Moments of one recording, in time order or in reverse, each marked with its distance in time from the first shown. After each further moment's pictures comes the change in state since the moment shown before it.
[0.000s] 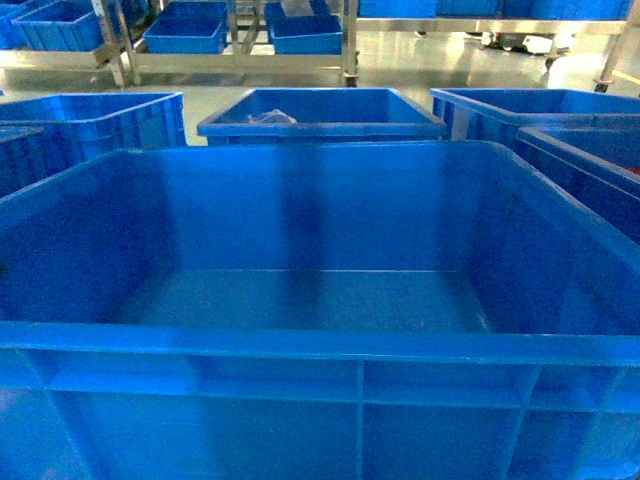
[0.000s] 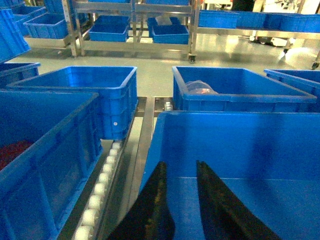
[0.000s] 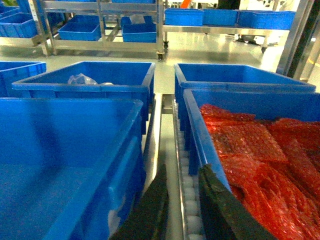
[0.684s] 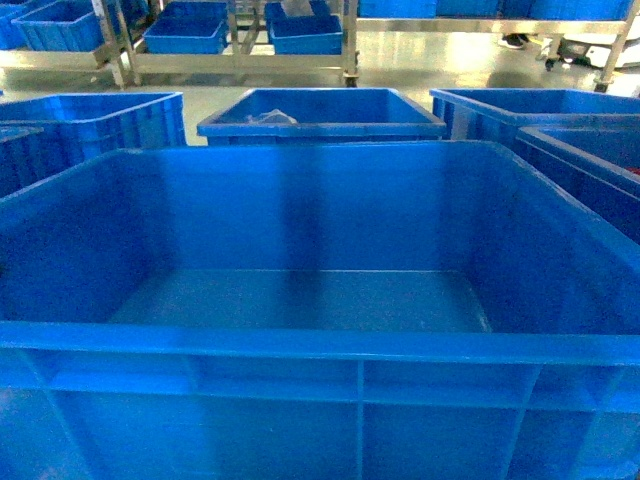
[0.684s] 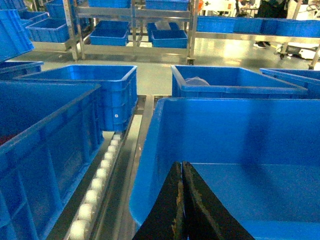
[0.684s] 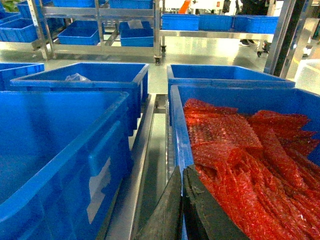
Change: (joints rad) left arm 0.000 -0.348 -0.166 -0.173 -0.001 0.000; right arm -0.231 -0.468 -0.125 -0.329 -0.229 -0.006
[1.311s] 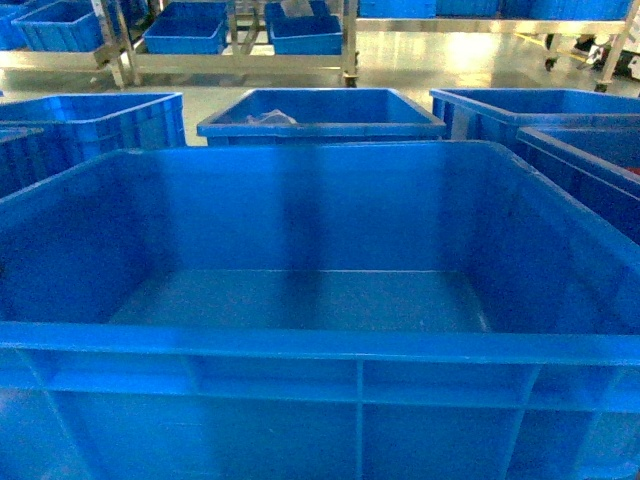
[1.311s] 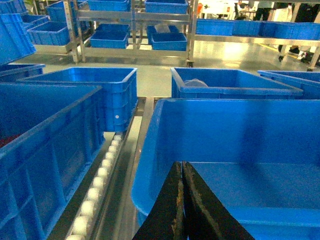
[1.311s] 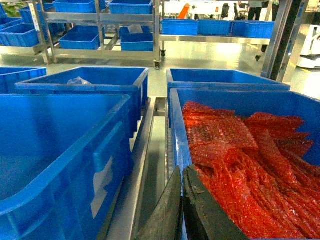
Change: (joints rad) left arm 0.000 -0.227 0.000 -0.219 0.000 0.000; right arm 0.000 -0.237 0.000 -0.226 0.000 0.000
